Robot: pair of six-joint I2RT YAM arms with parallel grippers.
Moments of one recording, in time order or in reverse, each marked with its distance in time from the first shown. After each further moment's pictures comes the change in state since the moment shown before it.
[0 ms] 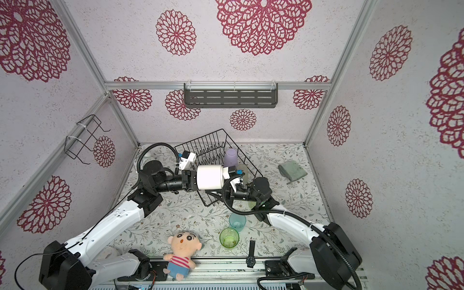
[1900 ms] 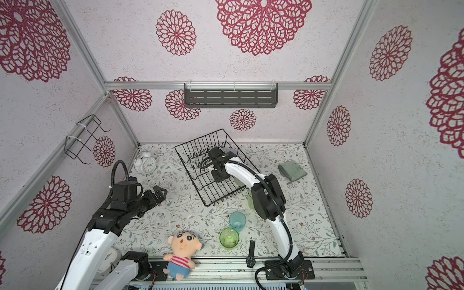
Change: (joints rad) left arm 0.388 -0.400 -0.091 -1.067 -0.820 0.452; right arm -0.012 0.946 1.279 -1.765 0.956 -0.271
